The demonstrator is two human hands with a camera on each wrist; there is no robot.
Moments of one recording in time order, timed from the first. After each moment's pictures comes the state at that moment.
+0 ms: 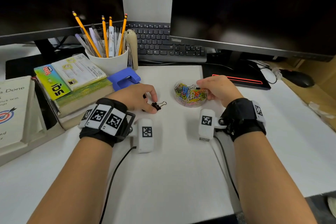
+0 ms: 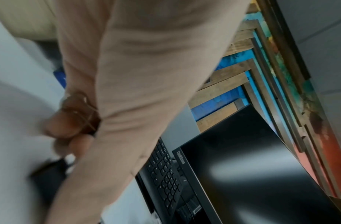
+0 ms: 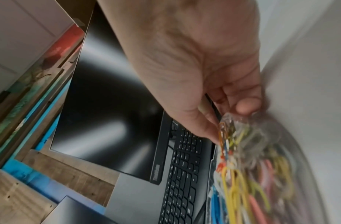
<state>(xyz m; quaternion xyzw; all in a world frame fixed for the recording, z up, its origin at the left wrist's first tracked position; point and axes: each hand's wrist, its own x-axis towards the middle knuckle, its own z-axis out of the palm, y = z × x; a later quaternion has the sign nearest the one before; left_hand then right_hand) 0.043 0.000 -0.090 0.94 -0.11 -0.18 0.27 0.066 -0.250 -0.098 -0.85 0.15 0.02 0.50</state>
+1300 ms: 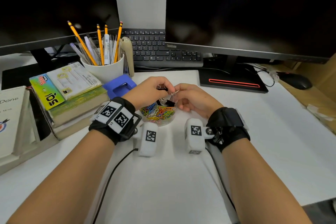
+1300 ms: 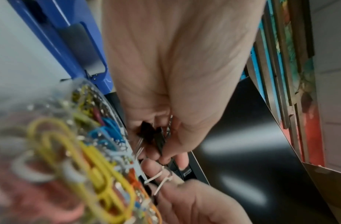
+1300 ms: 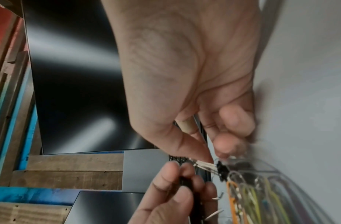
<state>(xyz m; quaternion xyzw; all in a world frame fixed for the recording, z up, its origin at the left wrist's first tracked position) 0.061 -0.043 -0.084 0.85 -0.19 -0.10 0.49 0.061 -0.210 -0.111 -0.76 -0.04 0.16 0.63</state>
